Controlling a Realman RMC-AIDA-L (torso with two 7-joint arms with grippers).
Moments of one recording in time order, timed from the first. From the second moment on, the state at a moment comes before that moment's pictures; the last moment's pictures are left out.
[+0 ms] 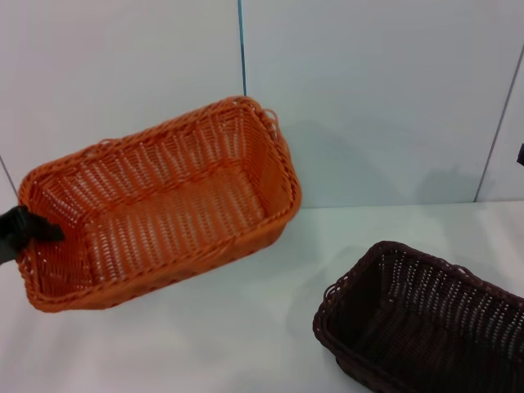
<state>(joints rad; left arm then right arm) -0.64 -1.99 0.46 0.98 2.41 1.36 -2.72 0.65 2.07 2.26 0.69 1.76 -0.27 -1.68</state>
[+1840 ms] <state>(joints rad) -0.63 -2.07 0.68 0.74 2.42 0.95 -2.62 0.66 2.08 2.25 0.69 1.76 -0.27 -1.68</state>
